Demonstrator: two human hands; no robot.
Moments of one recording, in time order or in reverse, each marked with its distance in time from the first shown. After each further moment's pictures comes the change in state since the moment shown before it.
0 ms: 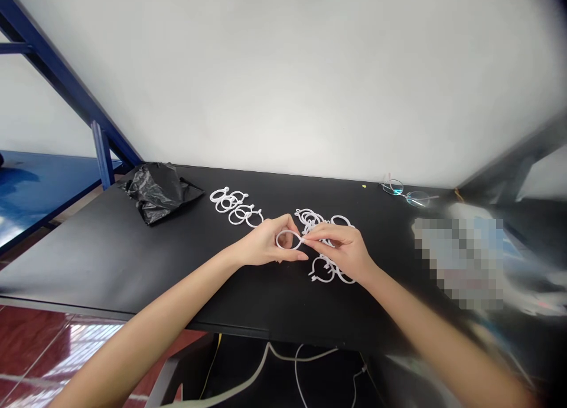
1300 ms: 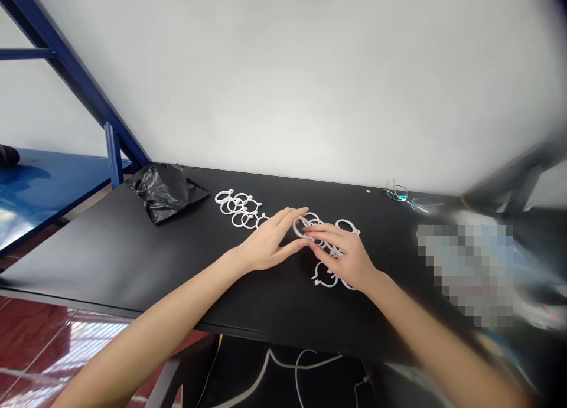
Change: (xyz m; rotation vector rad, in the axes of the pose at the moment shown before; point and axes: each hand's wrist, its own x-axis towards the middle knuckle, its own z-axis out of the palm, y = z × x) left_hand 0.001 -0.005 0.000 0.755 0.244 0.379; right_hand 0.001 0.000 0.001 -0.324 -0.004 -0.228
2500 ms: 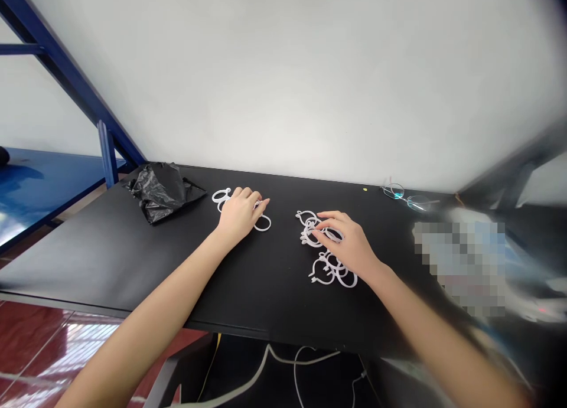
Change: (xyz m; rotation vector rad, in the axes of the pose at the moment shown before) left_hand -0.001 -0.058 -0.019 0.720 0.216 -0.364; right_hand 0.000 0.017 -0.010 -0.203 0.000 0.312
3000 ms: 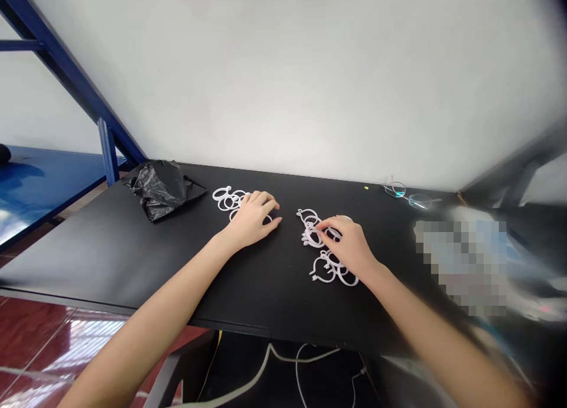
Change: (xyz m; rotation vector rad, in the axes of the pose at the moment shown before) left_hand -0.004 0.010 -0.004 -0.214 -0.190 0.229; right_hand -0.001 0.004 0.006 -0.071 -0.019 -0.017
